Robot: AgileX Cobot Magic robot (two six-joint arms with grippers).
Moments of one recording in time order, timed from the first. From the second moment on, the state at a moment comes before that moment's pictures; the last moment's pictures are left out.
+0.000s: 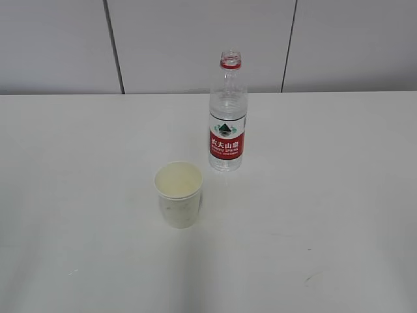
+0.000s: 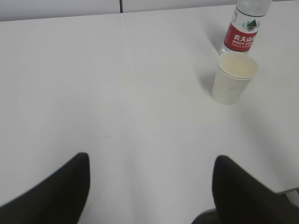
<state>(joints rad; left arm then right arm) 0.00 0.00 -0.53 -0.18 1.11 0.10 0.02 -0.02 -0.50 -0.01 1.15 -0.08</state>
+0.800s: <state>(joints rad) 0.00 0.00 -0.54 -0.20 0.83 0.10 0.02 0.02 -0.51 0.00 0.95 -0.11</state>
